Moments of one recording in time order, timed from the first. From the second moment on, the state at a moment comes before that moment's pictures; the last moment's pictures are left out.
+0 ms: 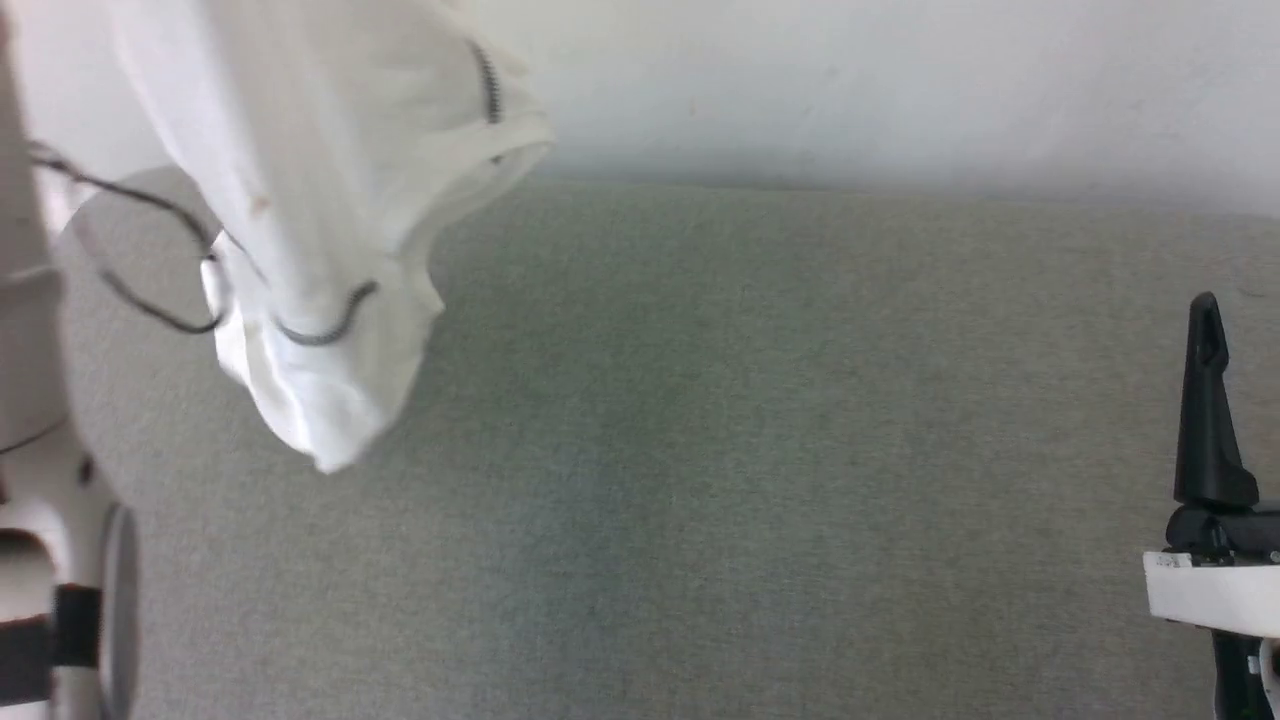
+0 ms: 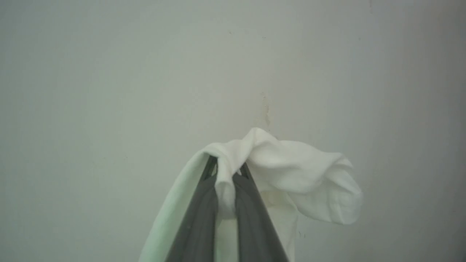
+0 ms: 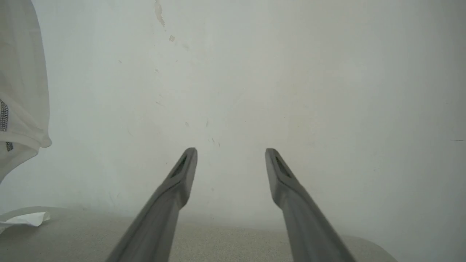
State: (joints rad) left arm -1.25 0.37 -0.11 0.23 -0.57 0.00 0.46; right arm 0.02 -0.05 -0.18 -0.39 0.14 0.13 -0.09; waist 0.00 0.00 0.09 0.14
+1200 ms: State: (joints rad) left arm -0.50 0.08 -0.55 0.19 -0.72 0.04 0.24; right arm 0.02 -0.05 -0.24 -0.38 0.17 0.13 -0.10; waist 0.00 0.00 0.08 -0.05
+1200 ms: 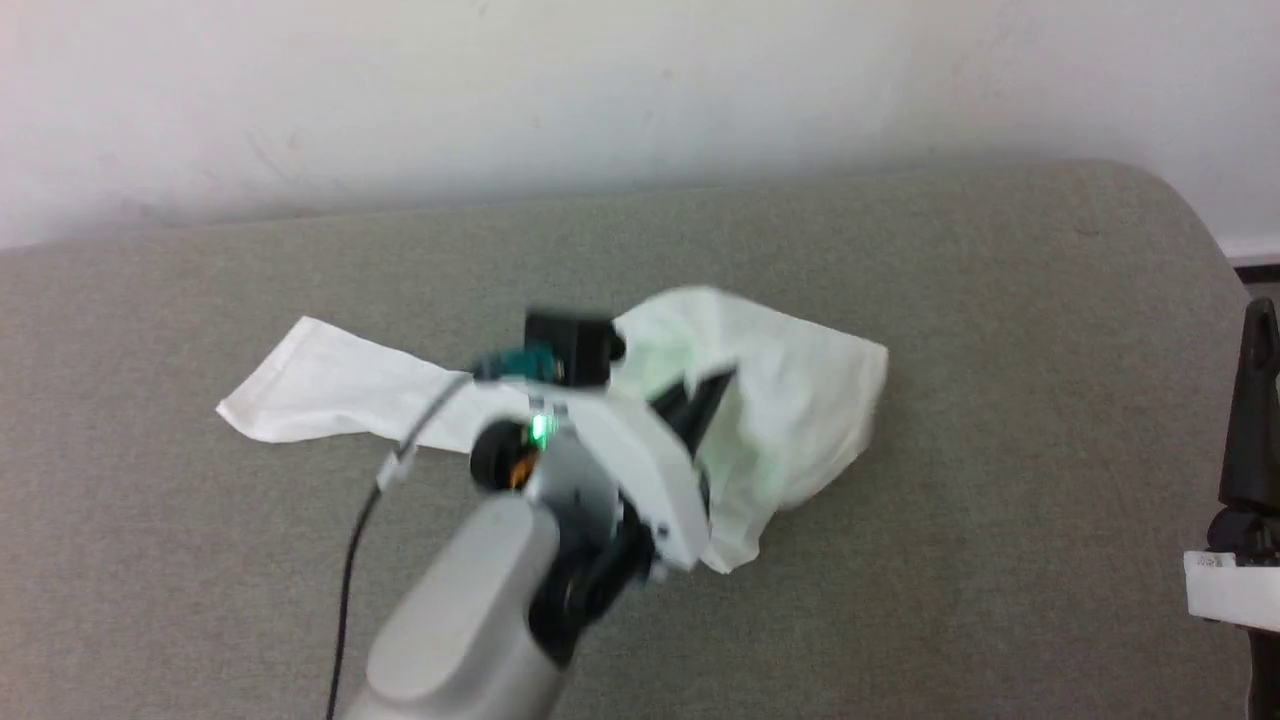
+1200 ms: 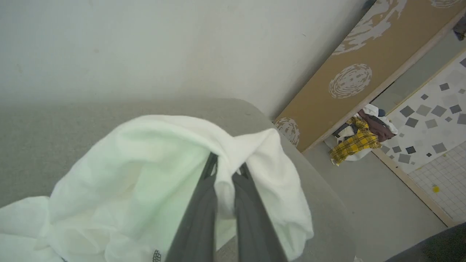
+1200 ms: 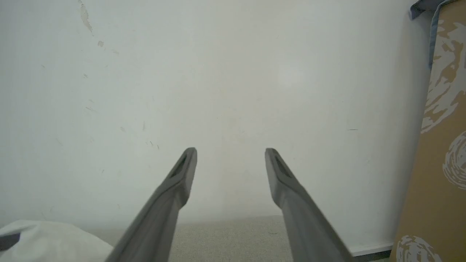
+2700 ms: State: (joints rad) left arm 0.22 0.24 -0.16 -0.24 -0.25 0.18 -0.26; right arm 0.18 -0.05 -0.26 -0.20 0.20 0.13 -0.12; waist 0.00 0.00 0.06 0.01
